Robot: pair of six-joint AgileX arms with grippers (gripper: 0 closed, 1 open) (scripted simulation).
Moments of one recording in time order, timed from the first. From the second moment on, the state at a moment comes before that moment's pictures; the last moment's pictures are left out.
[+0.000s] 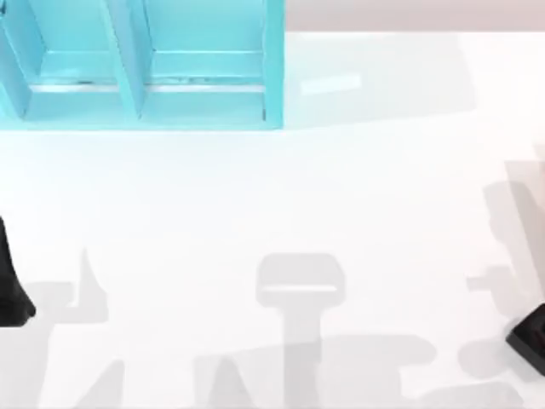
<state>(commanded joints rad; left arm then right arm) 0.00 0.00 0.00 0.00 0.00 0.00 0.13 1.30 1.03 -1.31 0.00 0.14</state>
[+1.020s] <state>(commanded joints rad) 0.00 0.00 0.00 0.00 0.00 0.00 -0.43 1.44 1.12 -1.24 0.01 -0.42</state>
